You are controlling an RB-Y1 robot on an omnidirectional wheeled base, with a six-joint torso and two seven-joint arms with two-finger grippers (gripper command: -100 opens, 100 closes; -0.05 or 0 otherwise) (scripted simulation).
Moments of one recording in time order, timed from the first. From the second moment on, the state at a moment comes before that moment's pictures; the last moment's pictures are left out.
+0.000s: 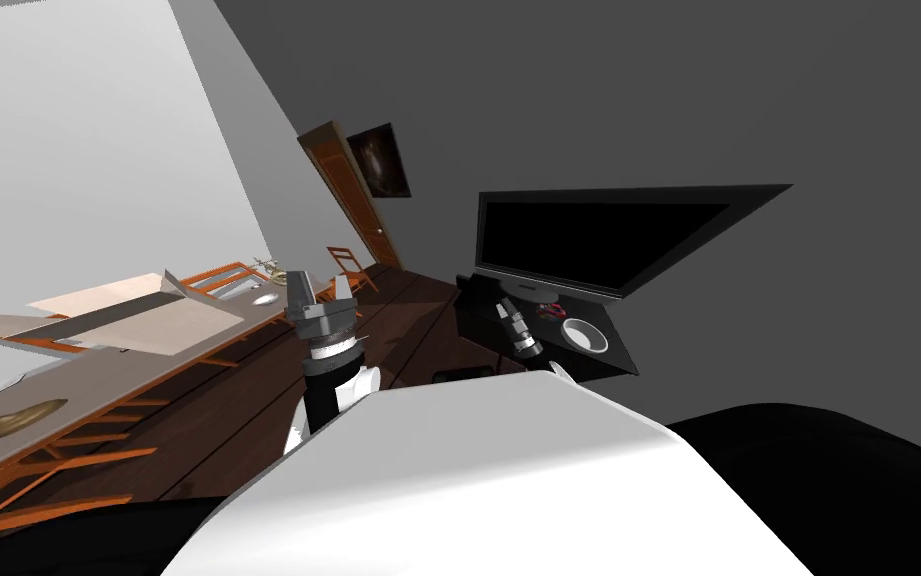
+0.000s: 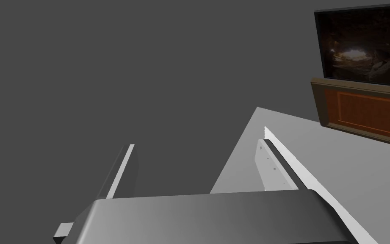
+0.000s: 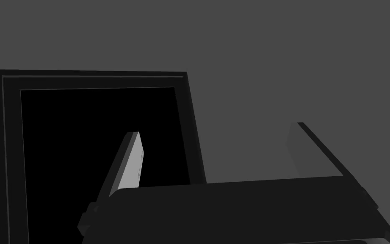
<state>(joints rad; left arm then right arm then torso) 0.54 0.03 0.06 -2.40 -0.09 -0.56 0.13 0.54 -0.32 0.26 -1.96 0.03 -0.62 0.01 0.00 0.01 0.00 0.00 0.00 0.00</state>
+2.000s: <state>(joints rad) 0.54 0.03 0.06 -2.40 -0.09 -0.56 0.13 0.49 -0.65 0.49 -1.40 0.17 -0.67 0.13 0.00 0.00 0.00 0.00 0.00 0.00</state>
